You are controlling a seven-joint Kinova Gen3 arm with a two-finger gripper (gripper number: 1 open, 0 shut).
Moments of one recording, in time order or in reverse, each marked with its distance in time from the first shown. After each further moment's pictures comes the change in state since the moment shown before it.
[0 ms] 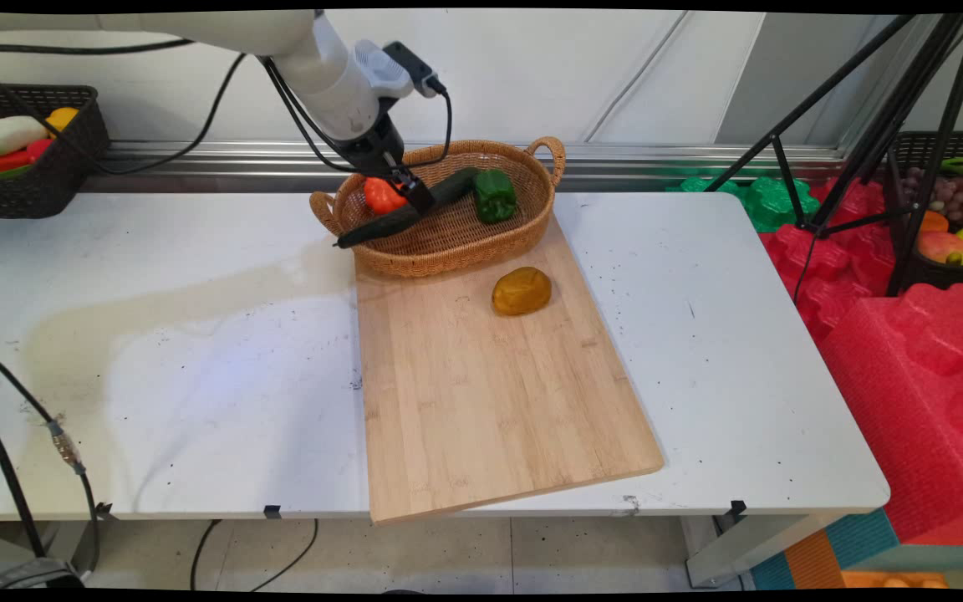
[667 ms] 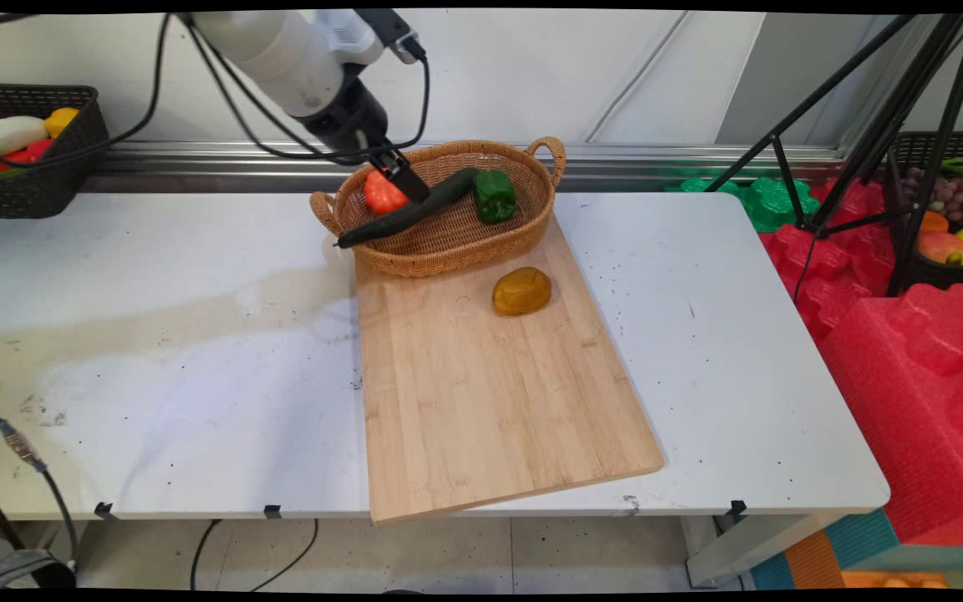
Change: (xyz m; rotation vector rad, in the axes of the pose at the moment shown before) arm -0.023 0.024 -0.093 -0.052 0.117 0.091
